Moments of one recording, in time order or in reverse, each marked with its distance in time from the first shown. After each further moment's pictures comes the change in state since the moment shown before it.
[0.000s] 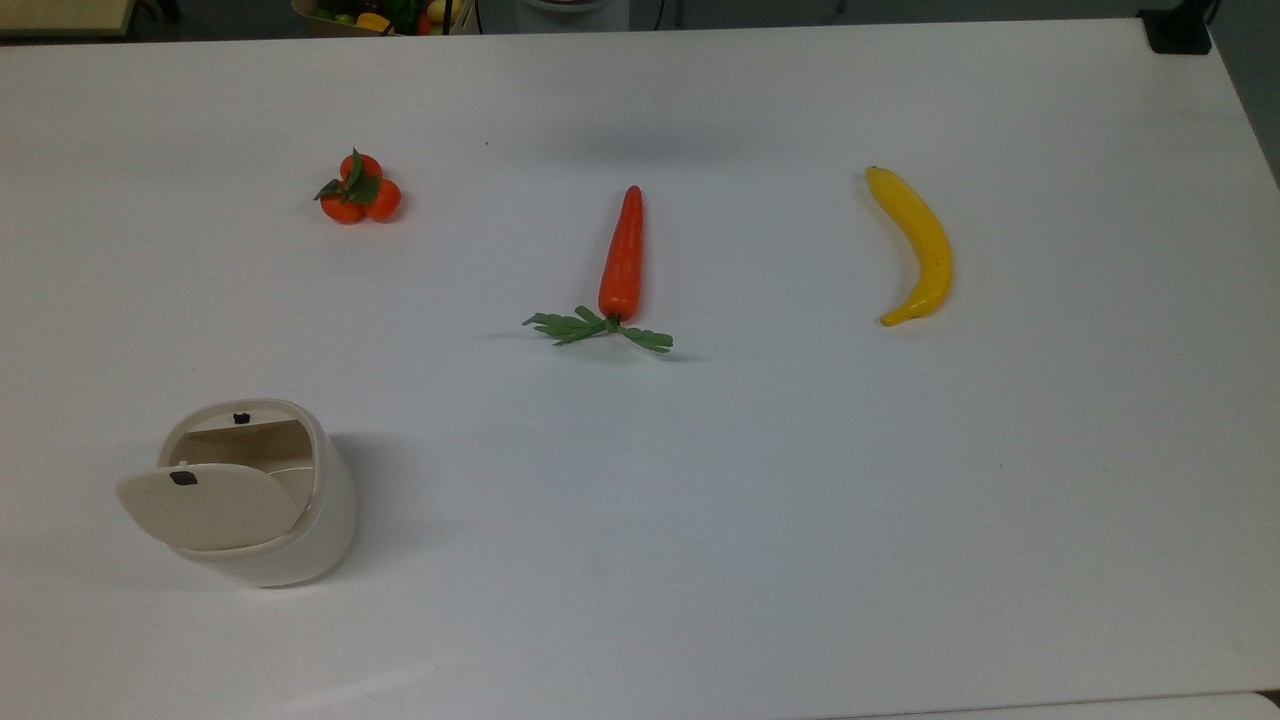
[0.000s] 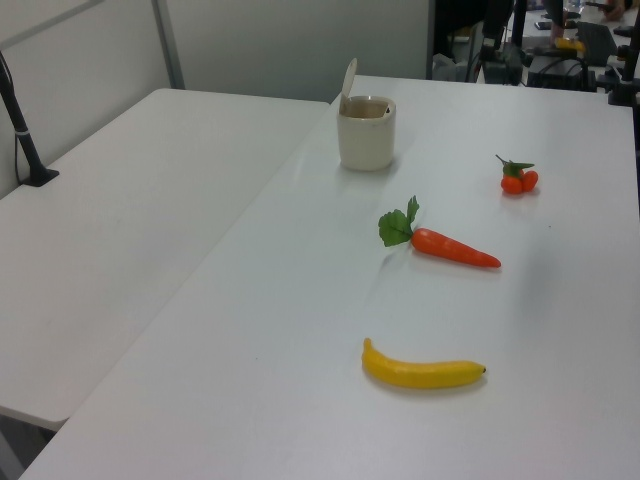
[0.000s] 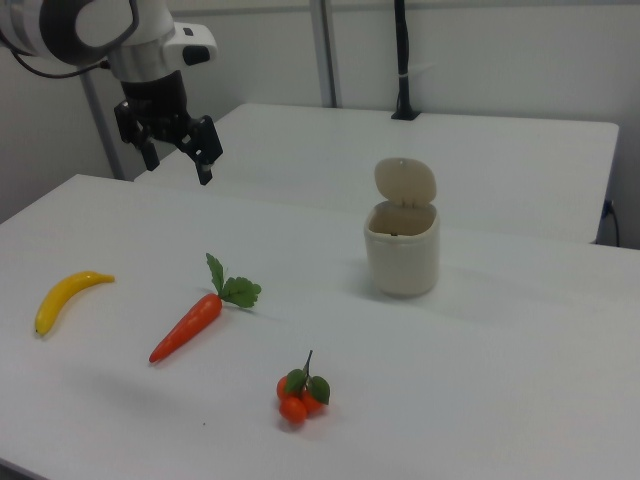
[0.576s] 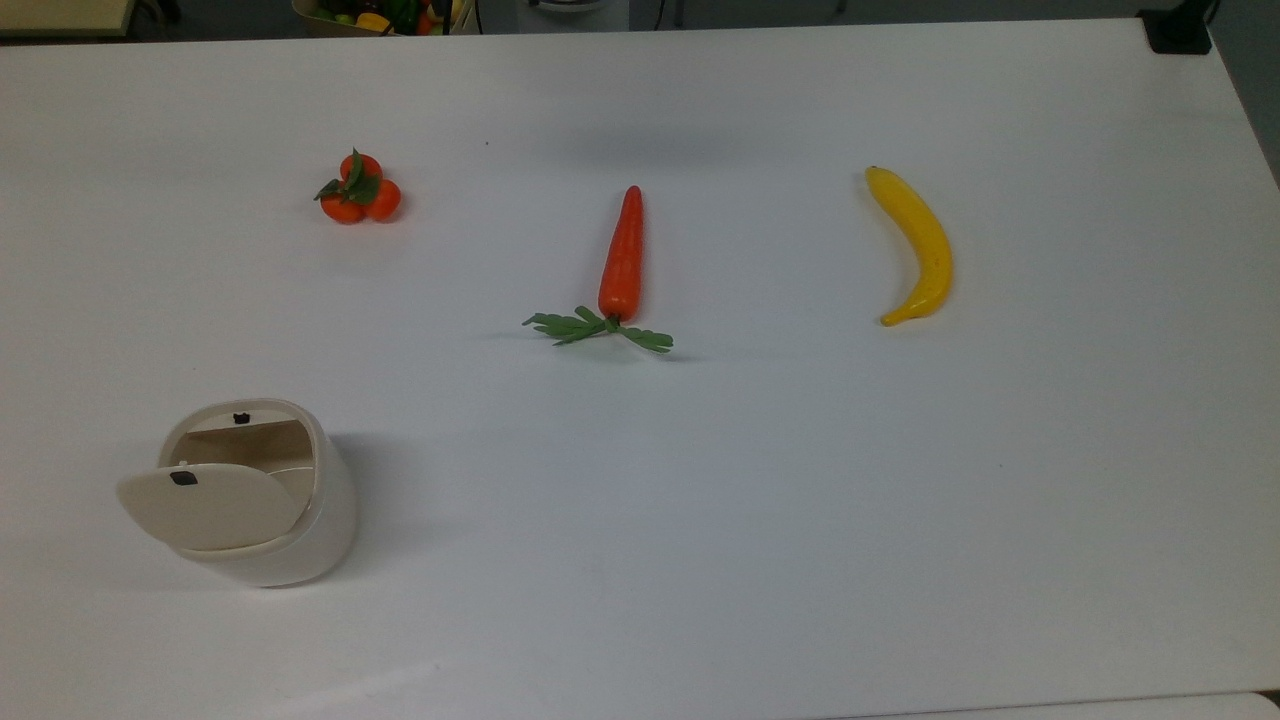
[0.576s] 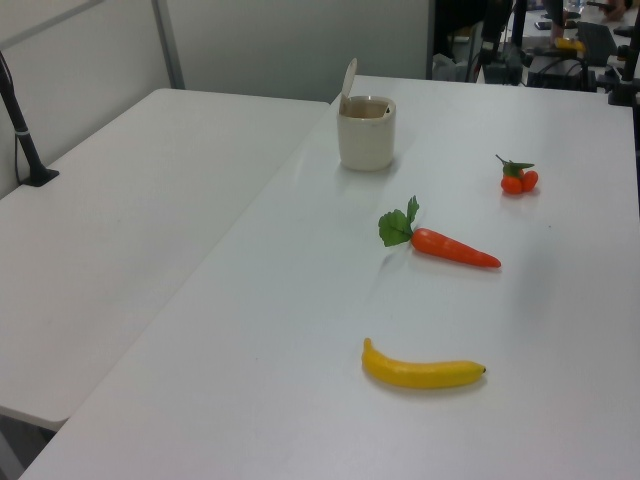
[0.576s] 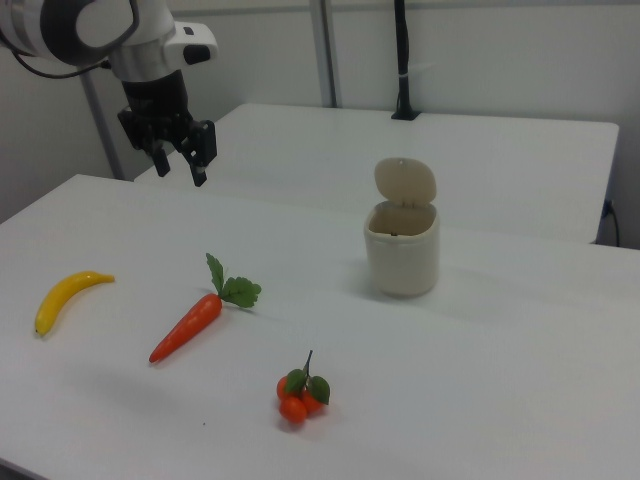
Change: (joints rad) arm 0.000 0.001 0.000 0.000 0.000 0.012 -0.007
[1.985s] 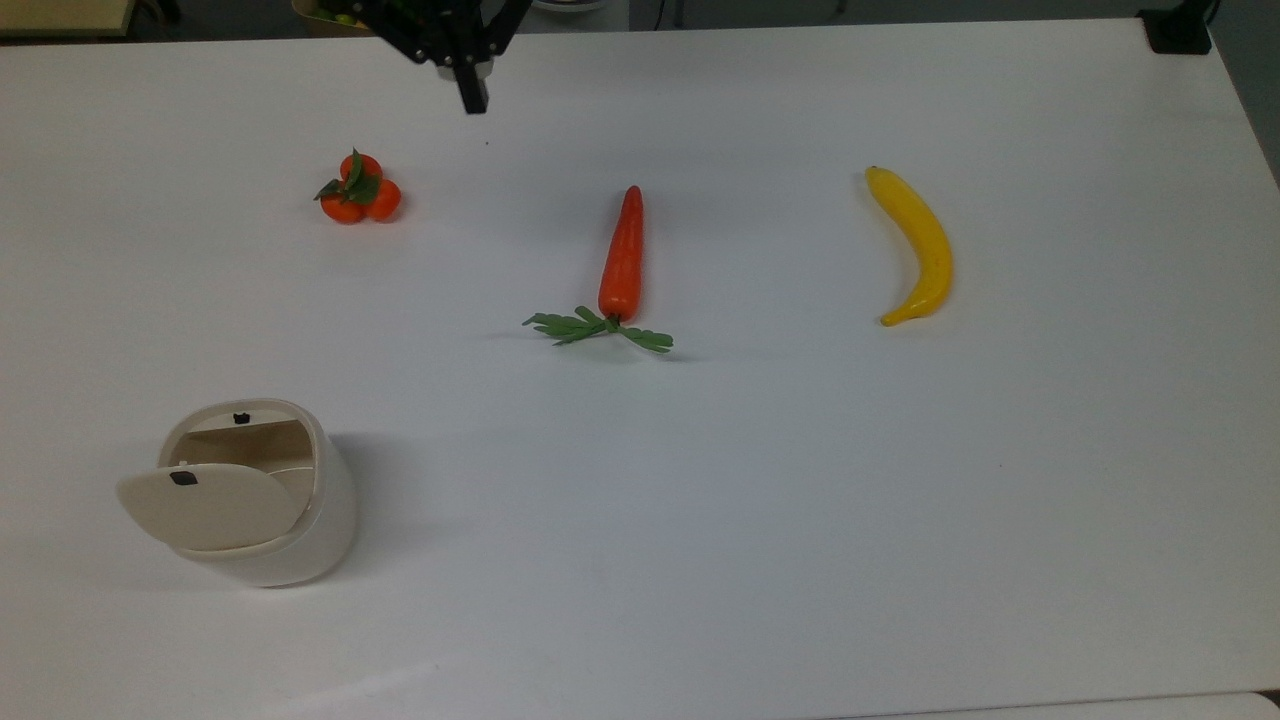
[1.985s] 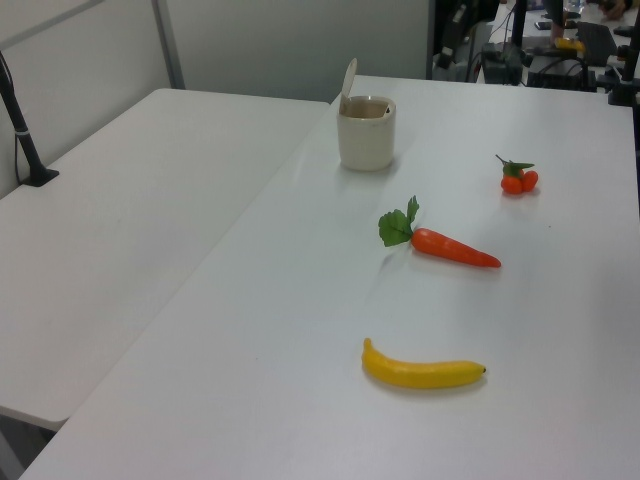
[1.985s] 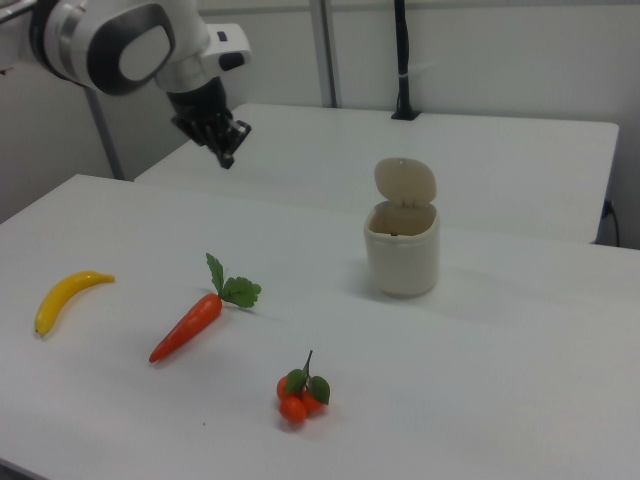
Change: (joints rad) arm -0.017 0.097 -0.007 0.000 0.063 0.291 0.000
